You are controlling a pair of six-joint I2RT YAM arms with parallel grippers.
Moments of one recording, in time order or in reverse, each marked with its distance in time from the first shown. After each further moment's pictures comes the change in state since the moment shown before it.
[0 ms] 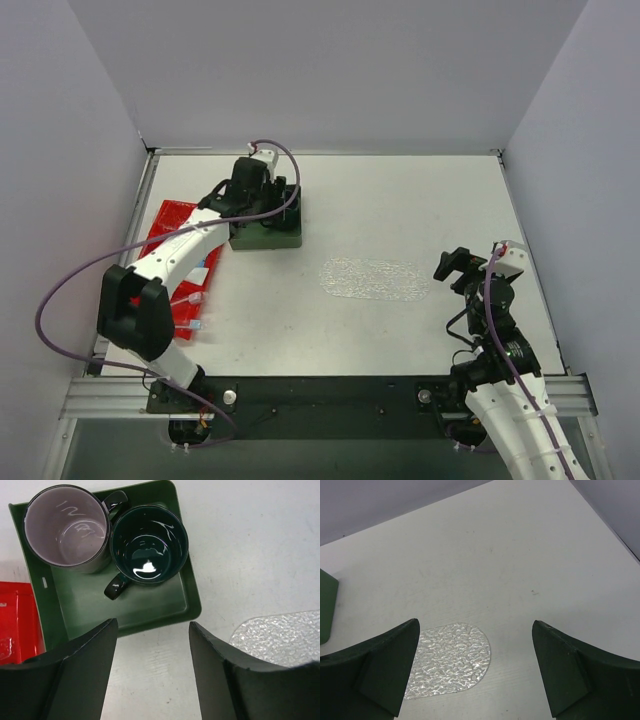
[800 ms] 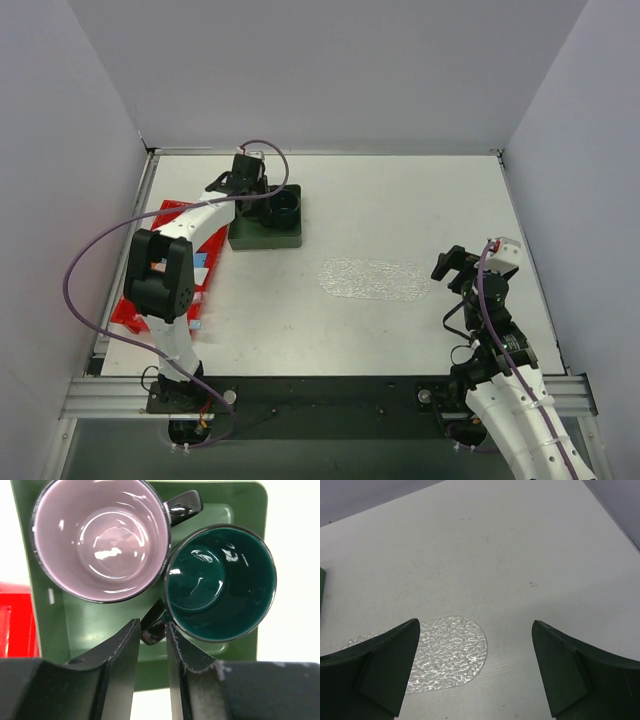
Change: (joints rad) left arm 0.118 0.314 0.146 -0.011 -0.004 -0.099; right arm 0.000 0.060 0.001 -0.001 -0.002 -0.001
